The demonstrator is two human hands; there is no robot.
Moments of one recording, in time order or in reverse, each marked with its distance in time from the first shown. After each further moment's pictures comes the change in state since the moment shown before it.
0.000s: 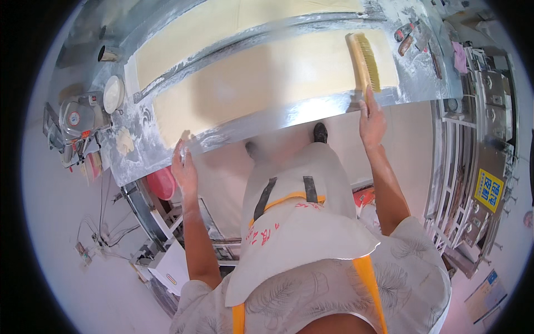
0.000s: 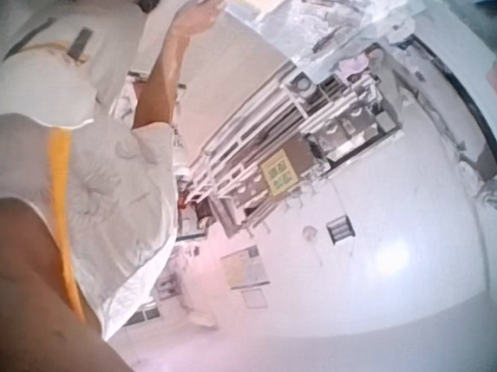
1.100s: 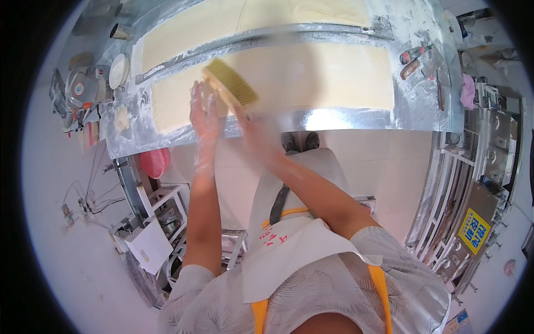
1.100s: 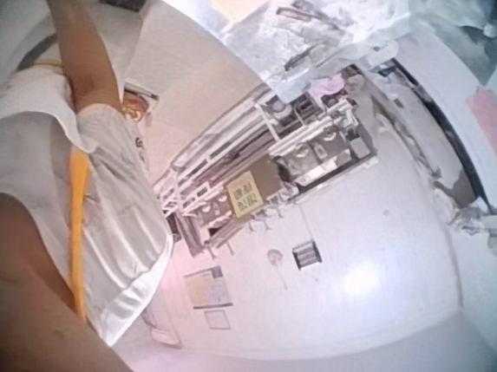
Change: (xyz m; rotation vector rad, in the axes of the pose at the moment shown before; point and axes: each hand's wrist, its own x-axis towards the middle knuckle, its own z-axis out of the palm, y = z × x) left_hand 0.032 0.129 0.141 0.006 0.236 0.277; right_hand -0.027 -0.213 0.018 0.349 -0.816 -0.438
